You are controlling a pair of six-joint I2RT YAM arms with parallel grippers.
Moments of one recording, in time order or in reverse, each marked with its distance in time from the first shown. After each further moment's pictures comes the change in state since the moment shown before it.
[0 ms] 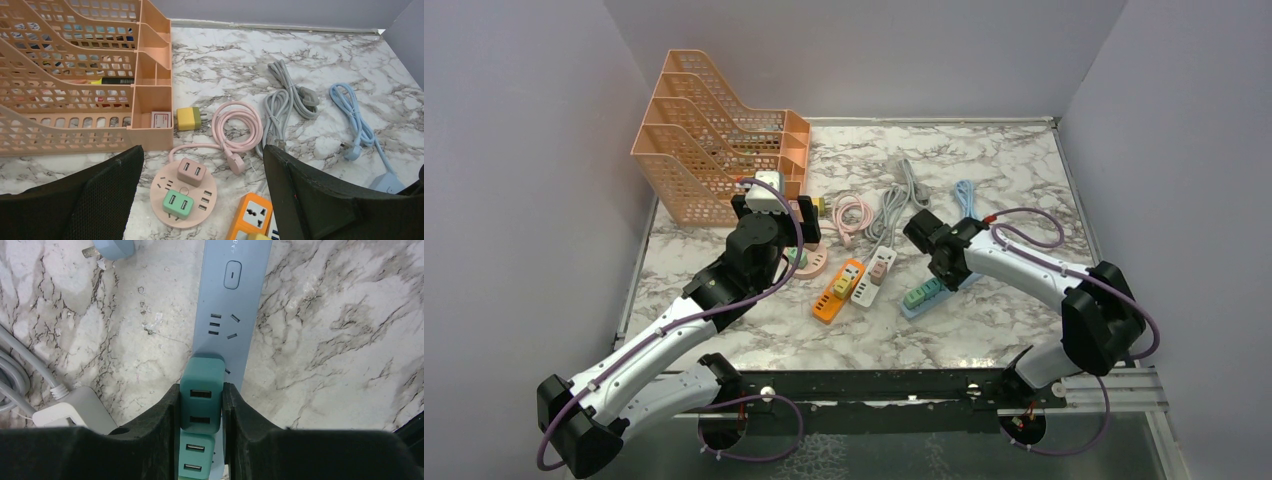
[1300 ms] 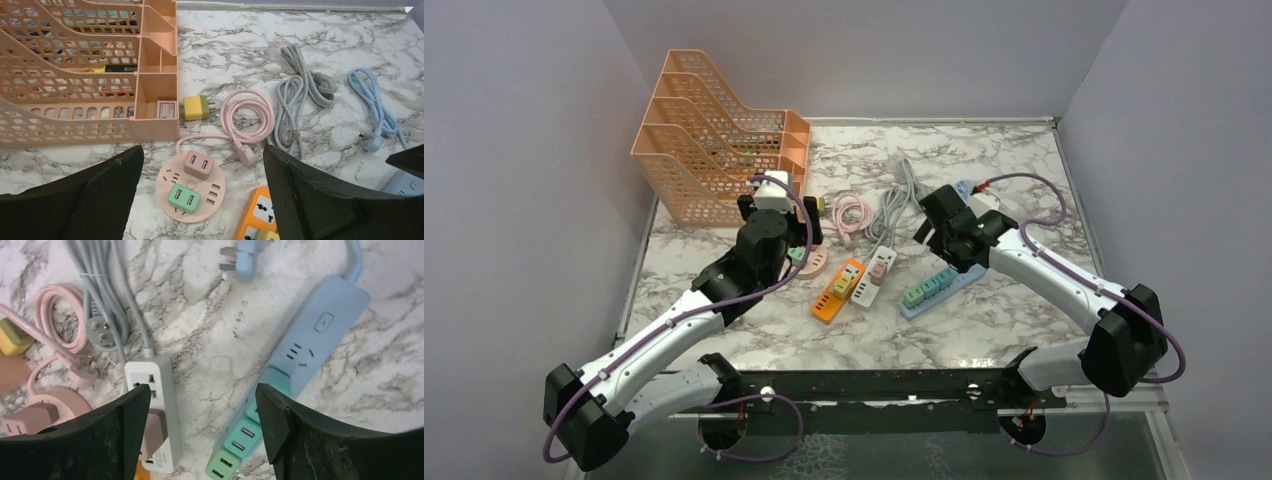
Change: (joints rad) left arm 0.014 0.058 0.000 -0.010 0.000 -0.001; right arm -0.050 -0.146 0.067 0.176 -0.053 -0.370
